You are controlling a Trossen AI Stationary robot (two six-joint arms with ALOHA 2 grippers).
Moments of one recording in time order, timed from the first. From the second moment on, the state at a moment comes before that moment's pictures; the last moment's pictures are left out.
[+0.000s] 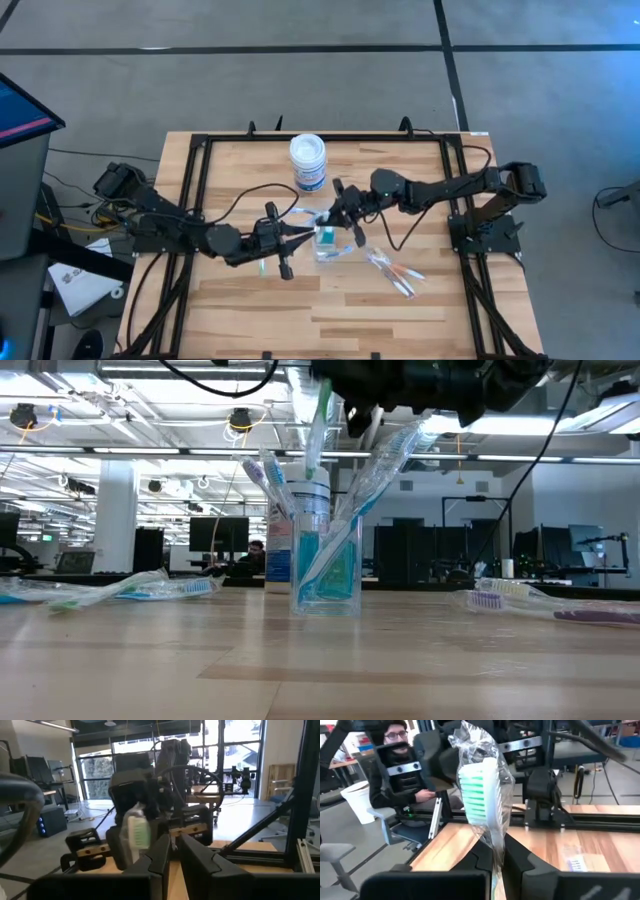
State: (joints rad) left arm -0.46 1.43 0.74 0.86 -0.74 0.15; right arm -0.05 1.56 0.86 0.62 -0.39 0.11
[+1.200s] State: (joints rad) left arm -0.48 1.43 0.74 0.85 -0.74 0.16; right arm -0.25 1.54 0.86 0.46 -0.34 0.03
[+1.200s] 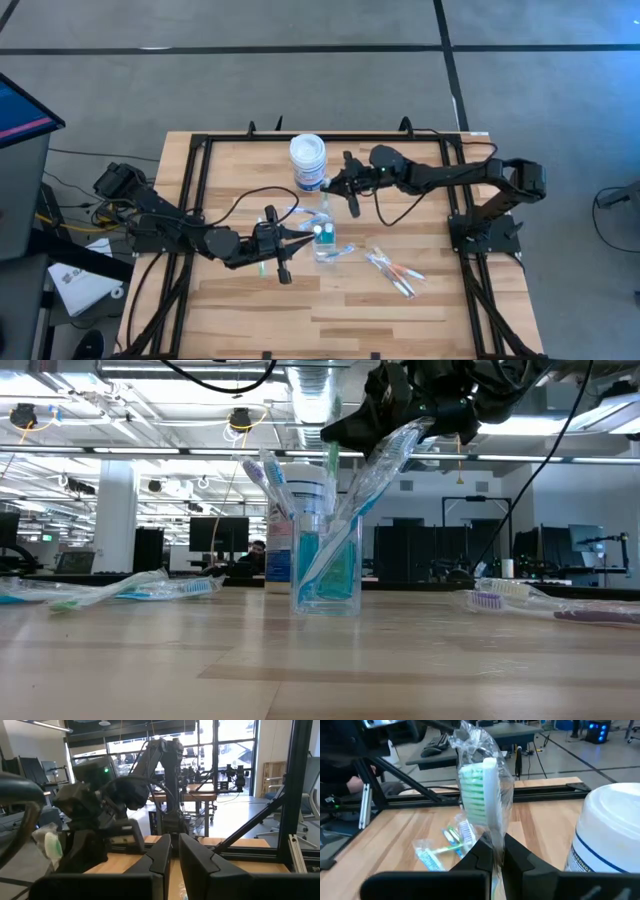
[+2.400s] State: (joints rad) left arm -0.48 1.43 0.74 0.85 -0.74 0.16; right arm -0.26 1.71 0.86 0.55 -0.37 0.07
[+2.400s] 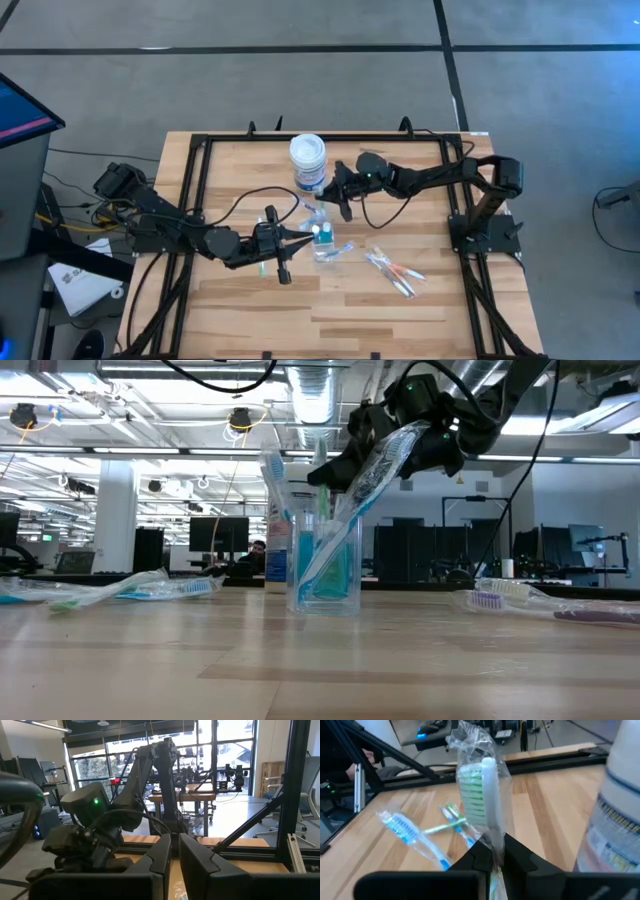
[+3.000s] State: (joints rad) left arm -0.48 1.43 0.74 0.85 -0.74 0.16; right arm -0.24 1.72 0.86 0.53 -0.47 0.03
